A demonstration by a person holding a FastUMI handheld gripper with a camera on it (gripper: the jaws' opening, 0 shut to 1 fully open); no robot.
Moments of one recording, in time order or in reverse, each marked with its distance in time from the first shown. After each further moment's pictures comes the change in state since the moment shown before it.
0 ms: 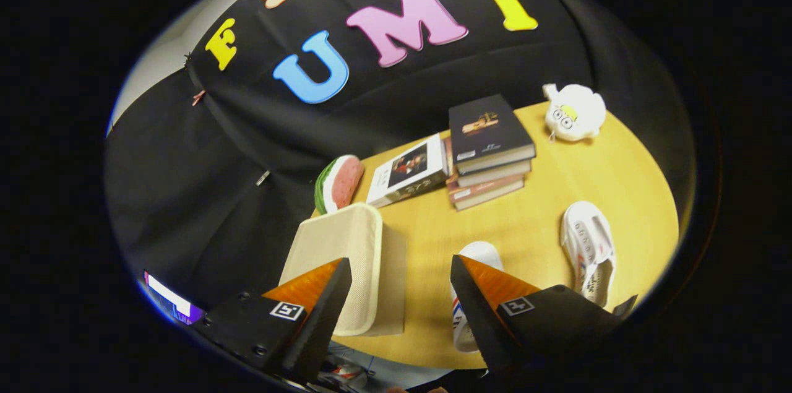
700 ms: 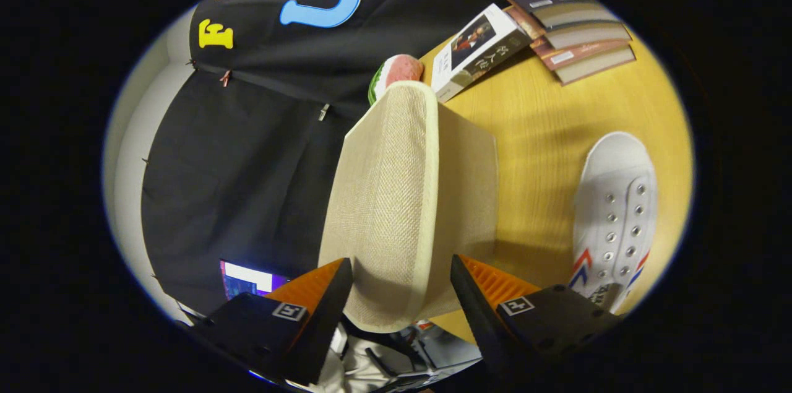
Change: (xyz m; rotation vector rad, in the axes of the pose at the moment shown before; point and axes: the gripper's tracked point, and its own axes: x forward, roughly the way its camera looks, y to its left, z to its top) arm 0.077 0.046 -0.106 0.263 0.438 0.406
